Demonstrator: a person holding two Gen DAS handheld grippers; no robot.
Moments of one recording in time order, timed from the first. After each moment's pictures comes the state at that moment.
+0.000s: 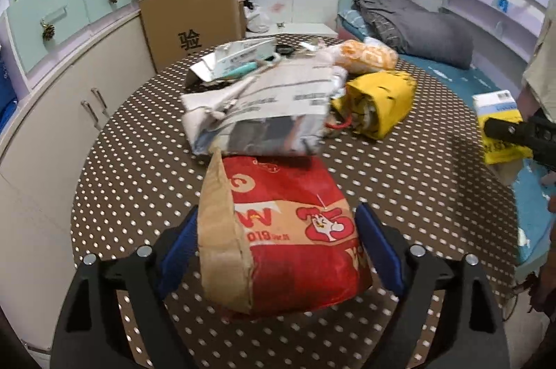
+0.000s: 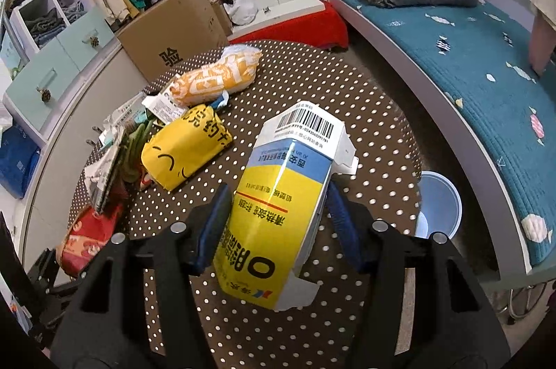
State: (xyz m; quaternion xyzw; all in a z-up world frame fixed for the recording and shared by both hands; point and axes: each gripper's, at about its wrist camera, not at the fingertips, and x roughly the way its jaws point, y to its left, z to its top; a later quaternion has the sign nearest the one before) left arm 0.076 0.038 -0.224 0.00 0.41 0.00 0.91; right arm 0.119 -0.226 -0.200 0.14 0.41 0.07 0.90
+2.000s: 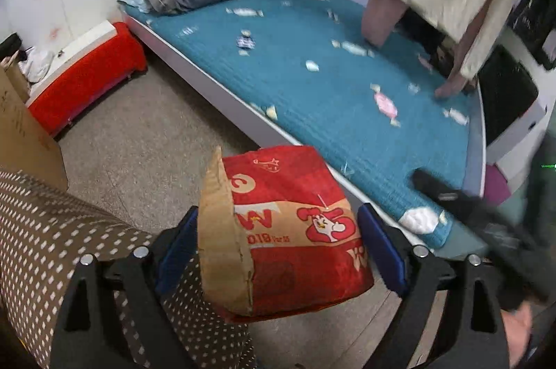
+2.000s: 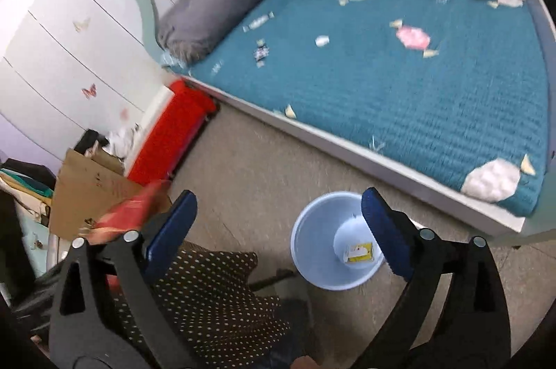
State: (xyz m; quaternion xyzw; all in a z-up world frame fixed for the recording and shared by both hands) left arm 0.263 -0.403 -0.270 0.13 0.49 -0.33 0.80; right arm 0.114 -0.560 -0.283 0.39 0.31 -0.17 0.85
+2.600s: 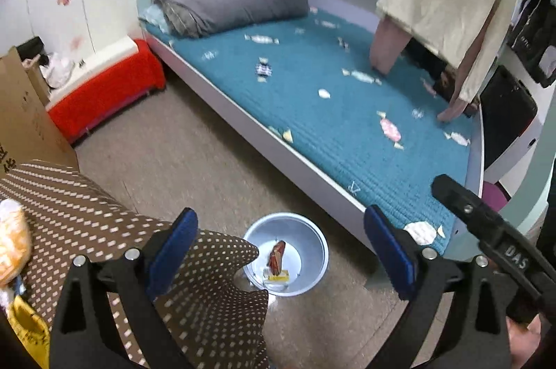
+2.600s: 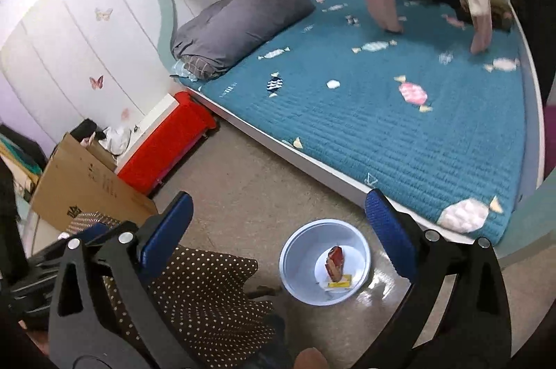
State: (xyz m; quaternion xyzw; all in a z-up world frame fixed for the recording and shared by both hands) left arm 0.239 -0.345 -0.211 0.10 0.43 -0.31 0.84; right arm 0.100 -0.507 -0.219 0.29 0.29 -0.19 0.89
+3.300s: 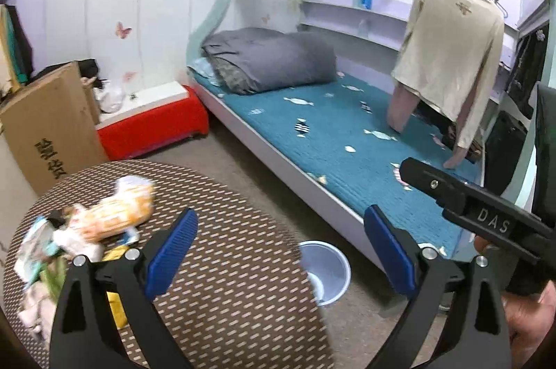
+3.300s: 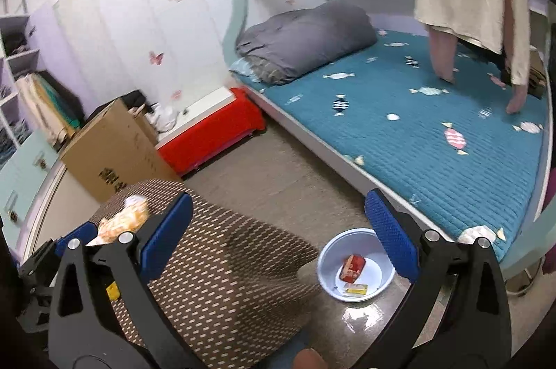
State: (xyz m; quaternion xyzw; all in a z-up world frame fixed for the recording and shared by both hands) left arm 0.154 -0.194 -0.123 0.05 0.33 -0.26 0.91; right arm 0.093 -0.373 -0.129 0.21 0.28 -0.10 0.93
